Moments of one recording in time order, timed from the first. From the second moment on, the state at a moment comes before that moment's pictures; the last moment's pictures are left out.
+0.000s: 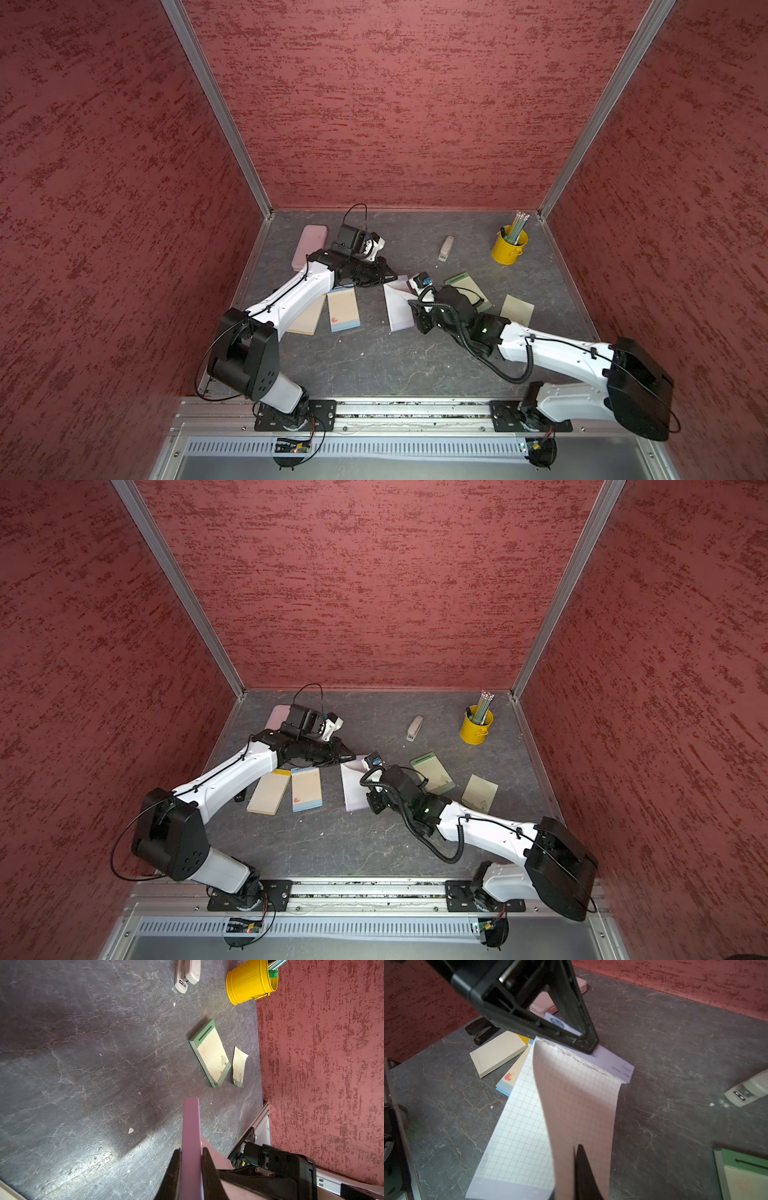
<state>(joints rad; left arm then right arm) -0.42 1.53 1.18 -0.56 0.61 -0.52 0.92 1.30 0.71 0.08 0.10 0.22</state>
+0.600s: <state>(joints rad) -0.43 1.53 1.17 -0.51 0.60 -0.47 0.85 1.28 0.71 0.06 0.01 0.22</state>
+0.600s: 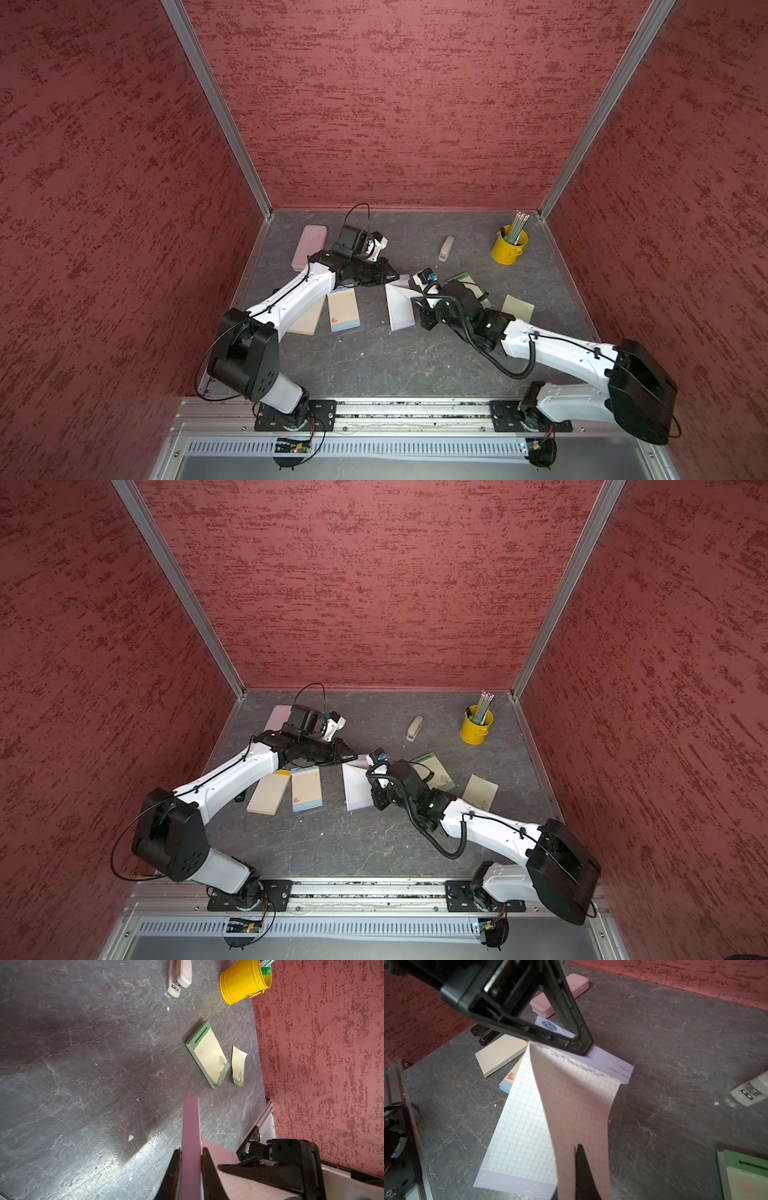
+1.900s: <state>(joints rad) -0.47 1.50 1.12 -0.40 0.64 -0.42 0.78 1.26 0.78 -0.08 -0.04 0.14</state>
